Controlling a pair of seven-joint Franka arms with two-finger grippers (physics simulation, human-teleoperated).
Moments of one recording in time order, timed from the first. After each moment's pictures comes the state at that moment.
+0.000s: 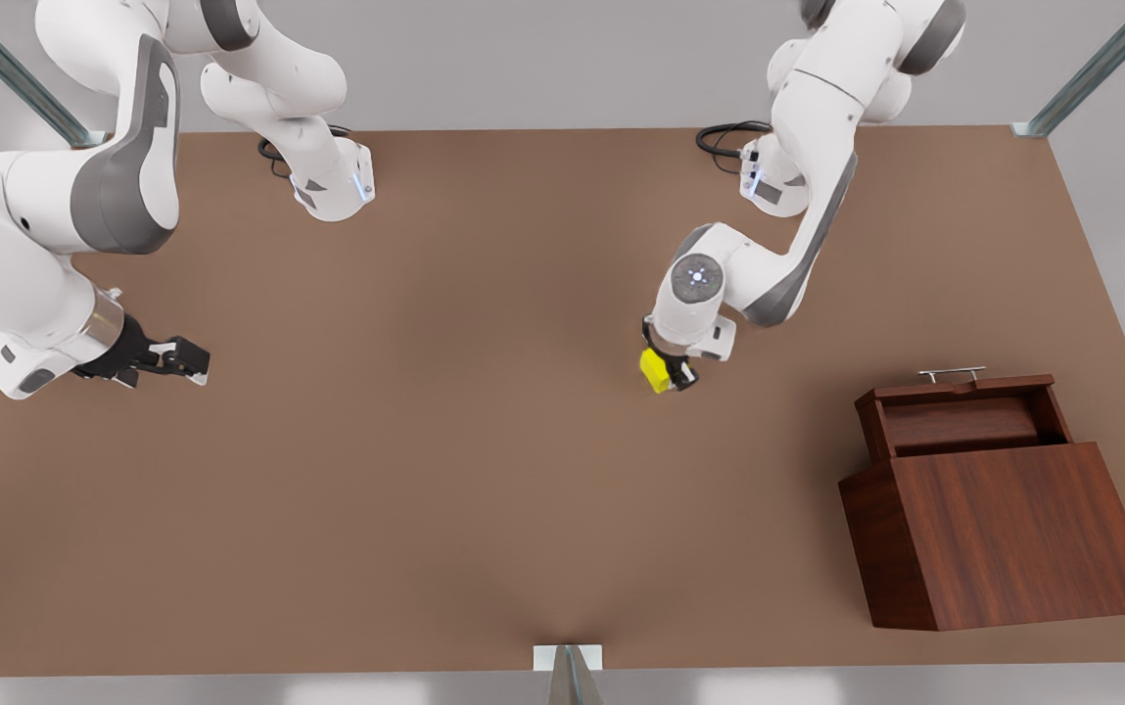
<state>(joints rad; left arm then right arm) -0.36 0.29 -0.21 -1.94 0.10 2.19 -2.63 0.09 0.24 -0.08 -1.30 0.03 1.55 0.00</state>
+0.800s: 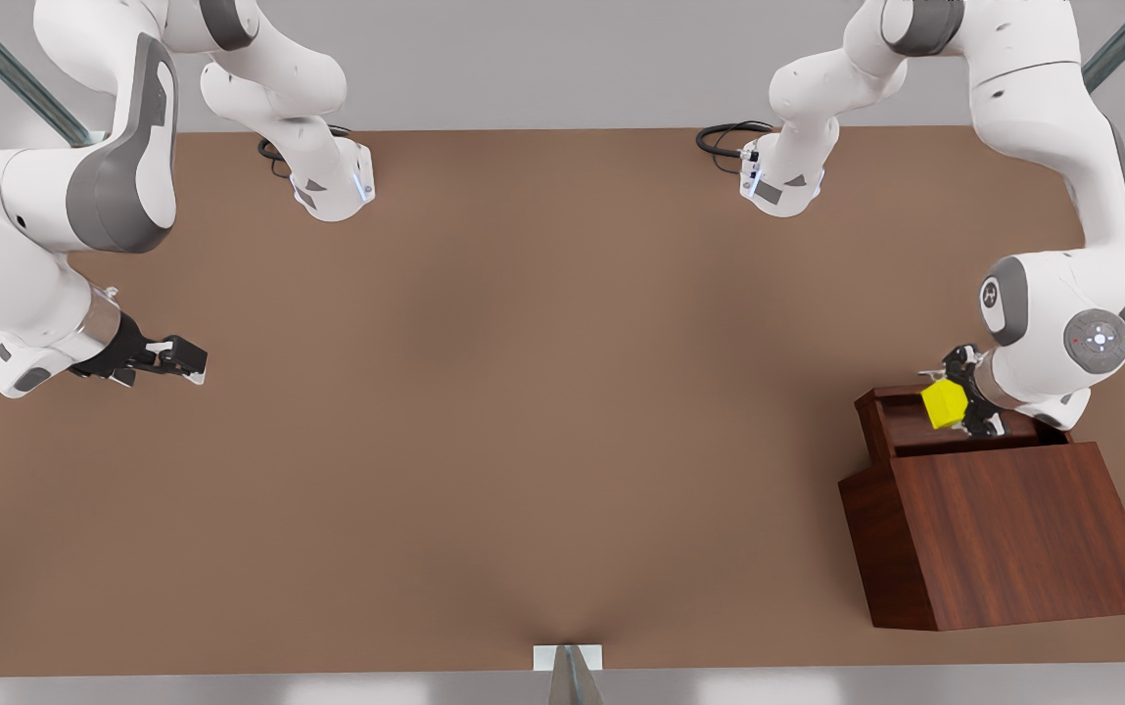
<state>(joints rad) 0.29 0.29 -0.17 -1.74 0.20 1.92 -1.68 0.09 0.24 -0.08 -1.30 0.03 1.54 0.00</state>
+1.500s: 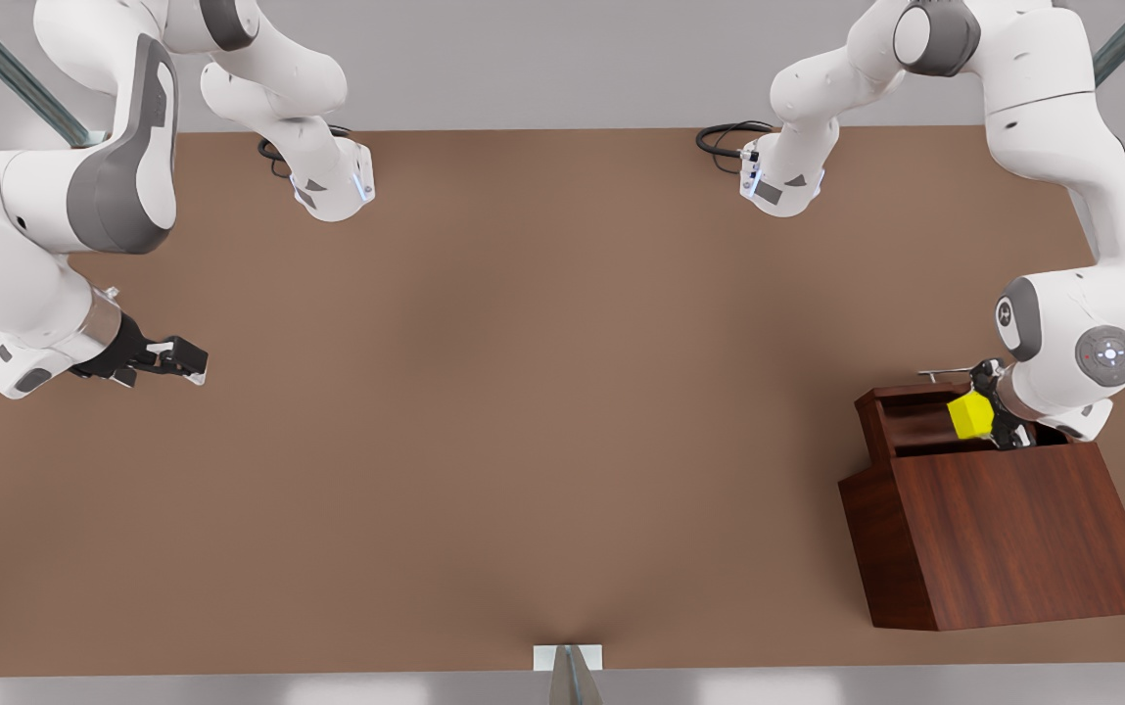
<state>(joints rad) 0.34 0.36 -0.15 -1.74 0.28 2.04 -1.63 0.09 0.24 -0.08 -1.30 0.03 1.54 0.00</state>
